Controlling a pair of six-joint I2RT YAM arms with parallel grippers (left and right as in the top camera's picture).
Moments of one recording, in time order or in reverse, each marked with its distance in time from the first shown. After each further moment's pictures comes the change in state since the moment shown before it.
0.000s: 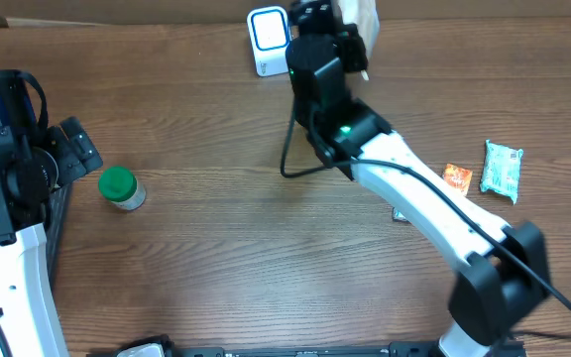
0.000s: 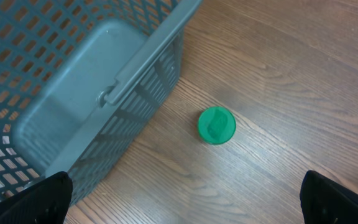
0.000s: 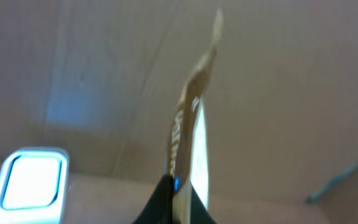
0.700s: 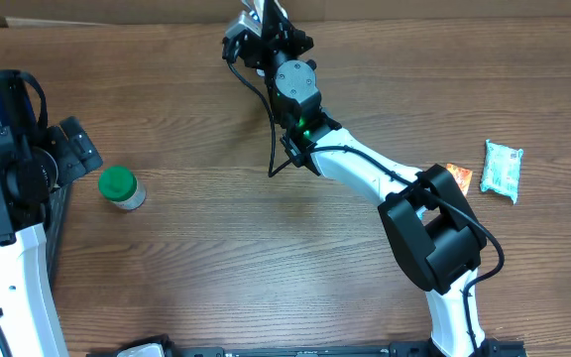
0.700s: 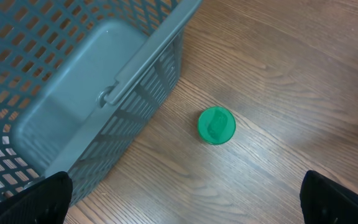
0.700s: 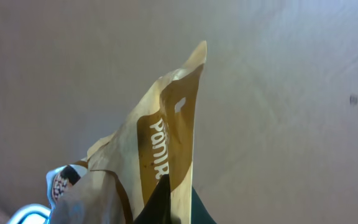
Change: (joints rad) left arm 0.000 0.000 0.000 0.001 0.000 0.000; right arm -0.002 0.314 -0.004 0.713 -0.401 -0.627
